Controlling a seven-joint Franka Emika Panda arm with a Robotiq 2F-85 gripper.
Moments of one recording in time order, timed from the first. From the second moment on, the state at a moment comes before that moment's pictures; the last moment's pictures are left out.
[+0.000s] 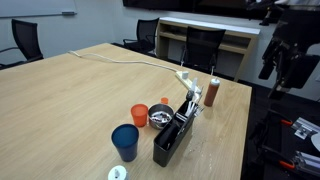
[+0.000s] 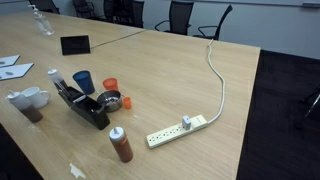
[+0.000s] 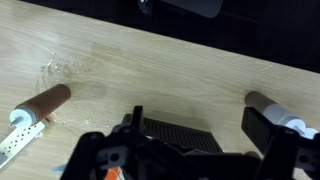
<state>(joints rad) 0.27 -0.48 0.36 -2.54 0.18 2.07 0.16</state>
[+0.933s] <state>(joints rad) 0.29 -0.16 0.41 -2.49 0.04 2.31 0.20</state>
